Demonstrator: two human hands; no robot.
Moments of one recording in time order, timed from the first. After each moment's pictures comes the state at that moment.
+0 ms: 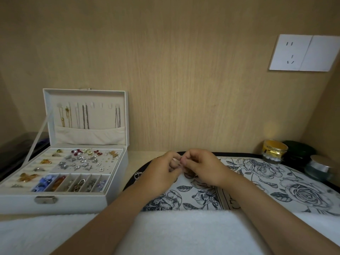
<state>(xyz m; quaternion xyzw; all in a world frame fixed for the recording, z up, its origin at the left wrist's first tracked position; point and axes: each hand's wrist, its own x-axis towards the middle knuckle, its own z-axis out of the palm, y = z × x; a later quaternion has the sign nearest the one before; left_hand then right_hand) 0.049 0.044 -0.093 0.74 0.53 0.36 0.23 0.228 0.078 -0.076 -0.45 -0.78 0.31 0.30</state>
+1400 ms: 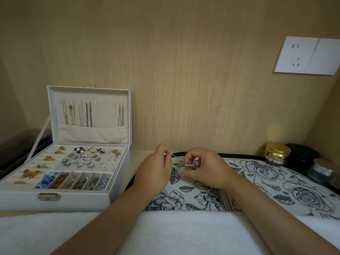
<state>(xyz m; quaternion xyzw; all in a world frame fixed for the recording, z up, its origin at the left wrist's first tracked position) 0.042 0.044 -0.094 0.69 0.59 0.42 0.07 0.228 0.069 -0.072 -0.44 -0.82 0.21 0.31</state>
